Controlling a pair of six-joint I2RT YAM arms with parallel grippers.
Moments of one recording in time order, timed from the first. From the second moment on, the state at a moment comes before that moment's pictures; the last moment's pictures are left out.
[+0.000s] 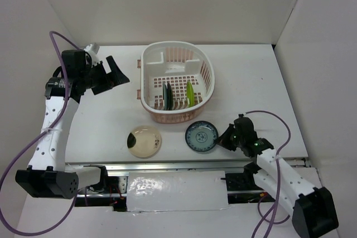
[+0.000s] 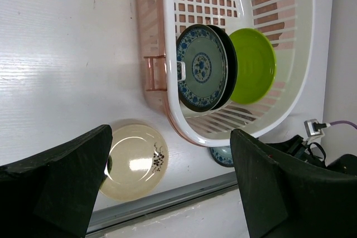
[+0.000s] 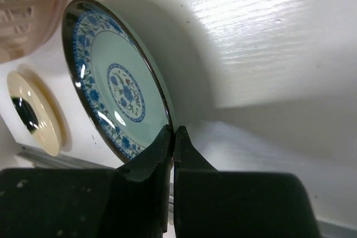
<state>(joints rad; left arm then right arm) -0.01 1.21 1.43 -0.90 0.34 -0.45 0.34 0.77 0.24 -0.32 -0.17 0.91</state>
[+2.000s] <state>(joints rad) 0.02 1.20 1.45 -0.90 0.27 -0.45 0.88 1.85 2.19 -1.33 1.00 0.92</state>
